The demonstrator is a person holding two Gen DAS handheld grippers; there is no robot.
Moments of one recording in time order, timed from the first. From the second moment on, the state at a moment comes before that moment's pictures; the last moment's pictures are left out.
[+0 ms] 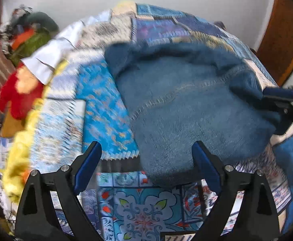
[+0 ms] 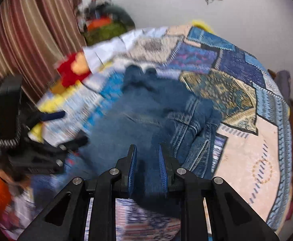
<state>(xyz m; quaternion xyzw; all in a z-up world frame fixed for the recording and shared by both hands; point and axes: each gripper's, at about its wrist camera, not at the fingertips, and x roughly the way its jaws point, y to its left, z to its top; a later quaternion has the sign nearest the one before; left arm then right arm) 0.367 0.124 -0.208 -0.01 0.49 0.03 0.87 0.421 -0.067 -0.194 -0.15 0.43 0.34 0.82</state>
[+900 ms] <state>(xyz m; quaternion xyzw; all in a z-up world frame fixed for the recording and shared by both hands) 0.429 0.170 -0.158 -0.03 0.43 0.03 0.90 0.492 -0.107 -0.172 -0.01 0.45 0.34 0.82</state>
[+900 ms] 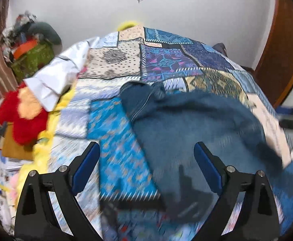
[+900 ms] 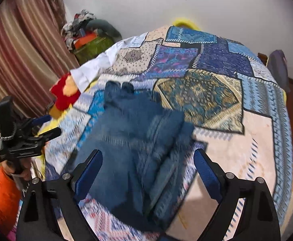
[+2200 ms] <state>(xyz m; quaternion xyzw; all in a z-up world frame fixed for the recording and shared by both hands) 0.458 0.206 -0.256 -0.28 0.54 -0.08 0.79 0.551 -0.074 -0.276 0.06 0.63 0.36 0.69</state>
